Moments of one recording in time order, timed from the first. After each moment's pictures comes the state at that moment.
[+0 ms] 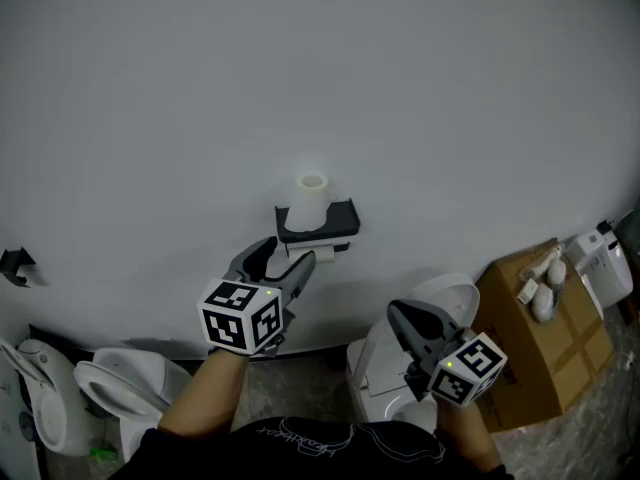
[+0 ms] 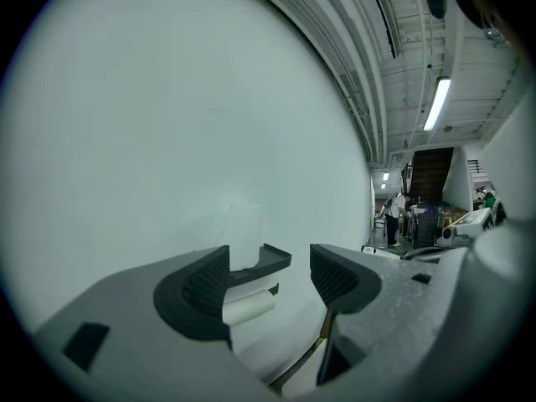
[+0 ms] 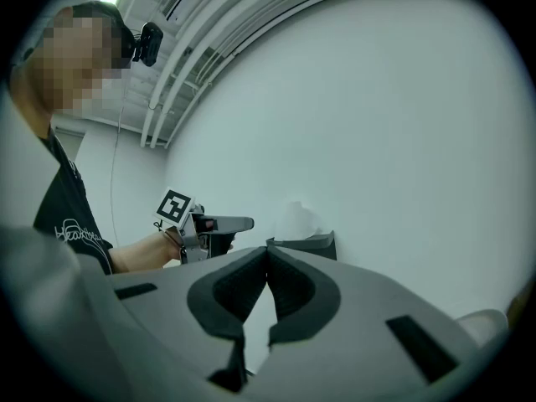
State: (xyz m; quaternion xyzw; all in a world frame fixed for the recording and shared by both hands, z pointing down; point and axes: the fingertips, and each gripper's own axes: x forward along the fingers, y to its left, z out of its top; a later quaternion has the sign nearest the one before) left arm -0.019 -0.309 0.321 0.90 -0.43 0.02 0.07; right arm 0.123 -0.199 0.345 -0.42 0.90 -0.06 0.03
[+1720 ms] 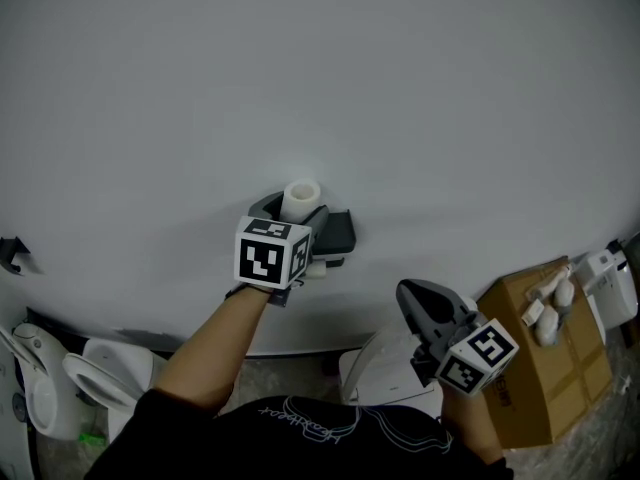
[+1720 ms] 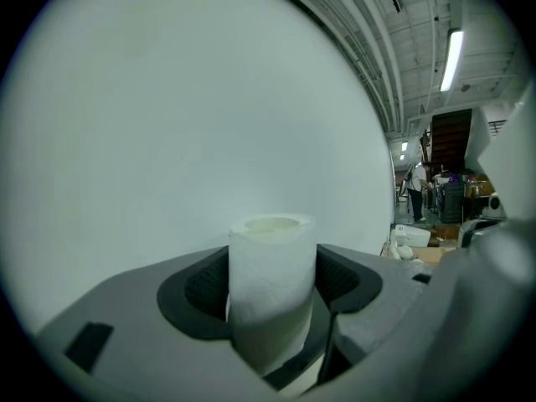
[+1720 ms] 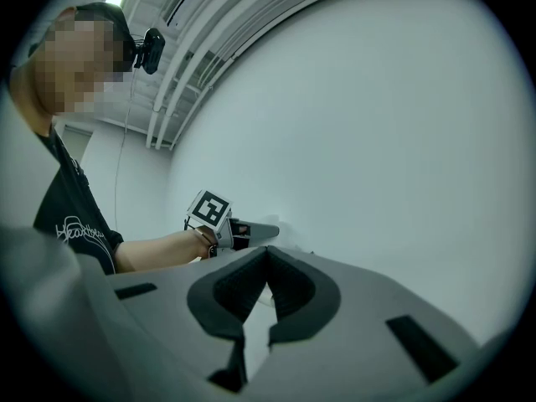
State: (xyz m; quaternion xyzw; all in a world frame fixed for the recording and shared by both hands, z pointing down) left arm 0.027 -0.443 0.317 0.86 -0.49 0.10 0.03; right arm 0.163 -0.277 0.325 -0.40 0.91 -0.04 0.04
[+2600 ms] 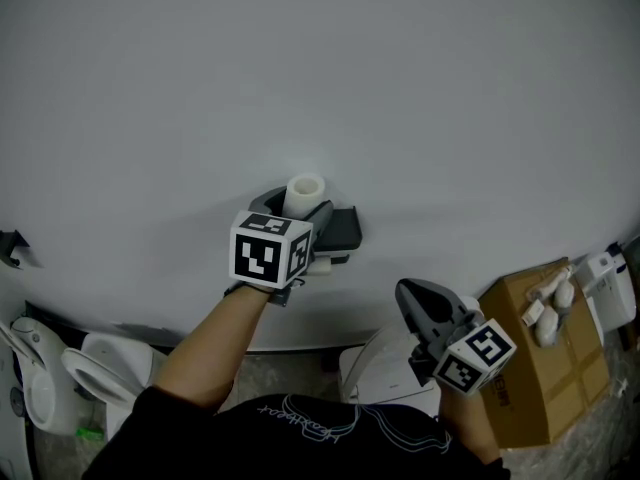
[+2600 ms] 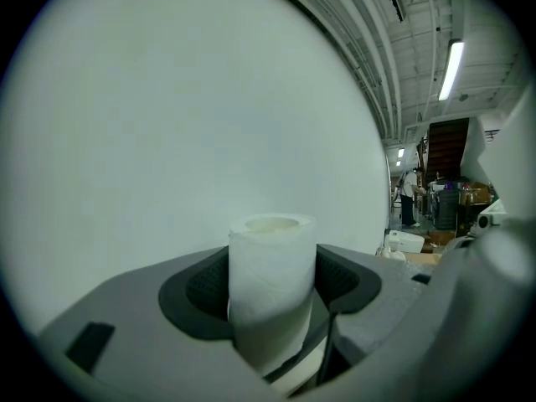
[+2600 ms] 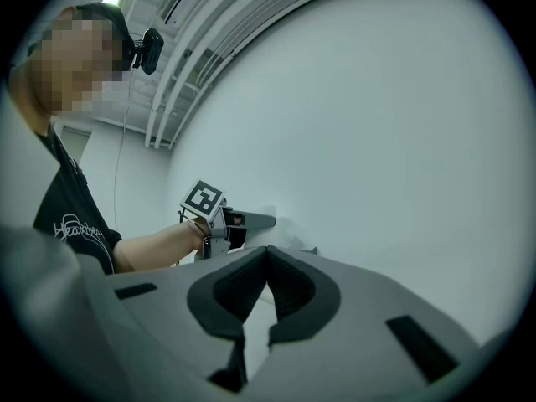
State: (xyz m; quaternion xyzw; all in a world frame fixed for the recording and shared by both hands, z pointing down) left arm 0.023 -0.432 0.305 0.87 -0.48 0.09 0.04; right arm 0.154 -0.279 0.332 -0.40 0.91 -0.04 0.03
